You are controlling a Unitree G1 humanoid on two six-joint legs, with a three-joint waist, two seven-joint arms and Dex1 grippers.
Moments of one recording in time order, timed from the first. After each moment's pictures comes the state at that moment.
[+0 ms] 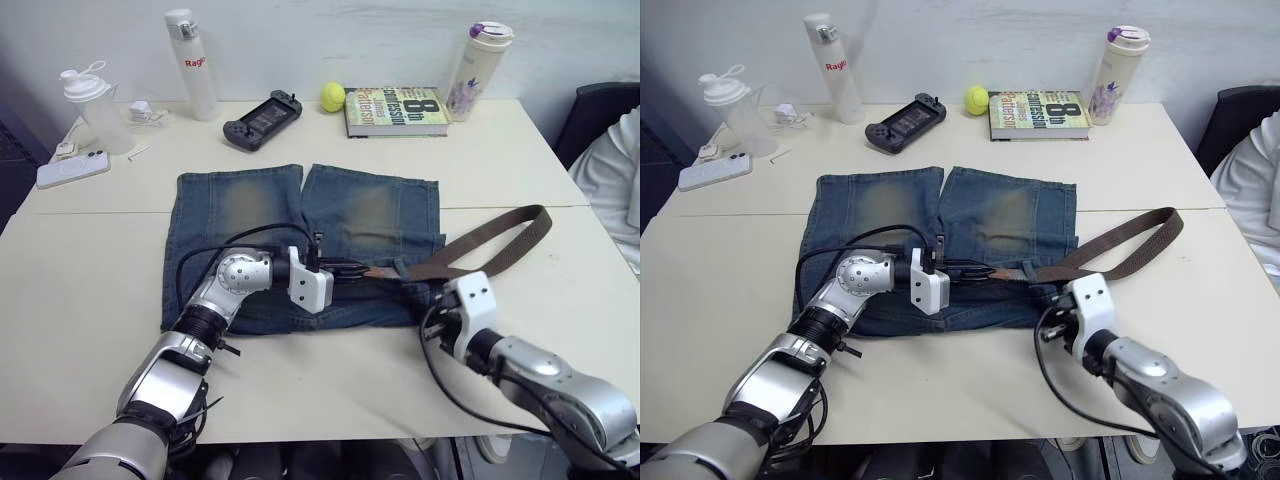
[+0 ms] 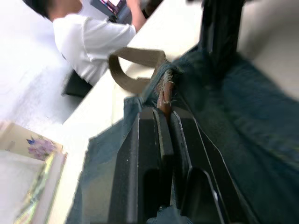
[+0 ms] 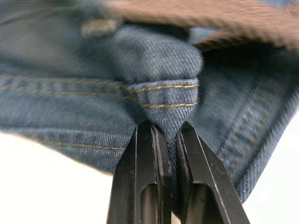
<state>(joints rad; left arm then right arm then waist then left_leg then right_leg) -0.79 0.33 -0.33 0.66 0.15 -0.95 -0.80 -0.01 -0.64 -0.09 -0.49 0.74 0.85 0.08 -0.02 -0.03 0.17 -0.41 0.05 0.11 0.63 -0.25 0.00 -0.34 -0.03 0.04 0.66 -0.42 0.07</state>
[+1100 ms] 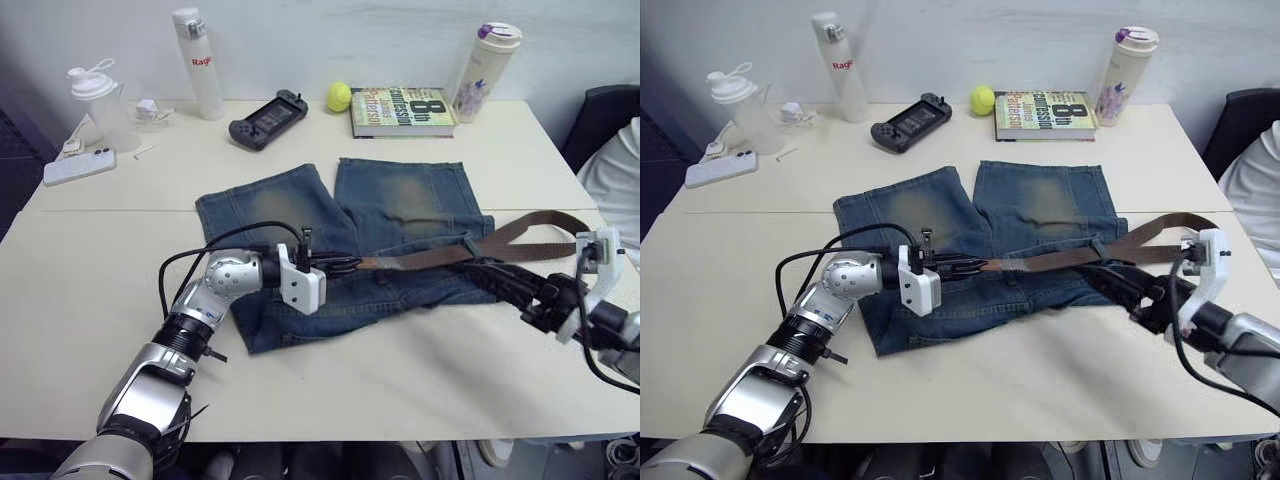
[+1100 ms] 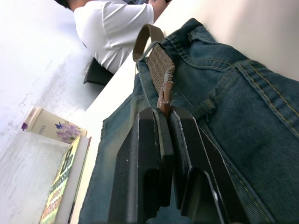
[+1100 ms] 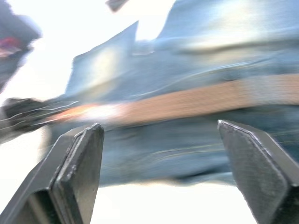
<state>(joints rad) -0.71 0.41 -0.31 0.46 0.17 -0.85 -0.70 0.05 -0.76 -0.66 -0.53 1.67 1.16 0.15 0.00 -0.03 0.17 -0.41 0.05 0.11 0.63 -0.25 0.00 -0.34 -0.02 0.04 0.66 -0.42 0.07</state>
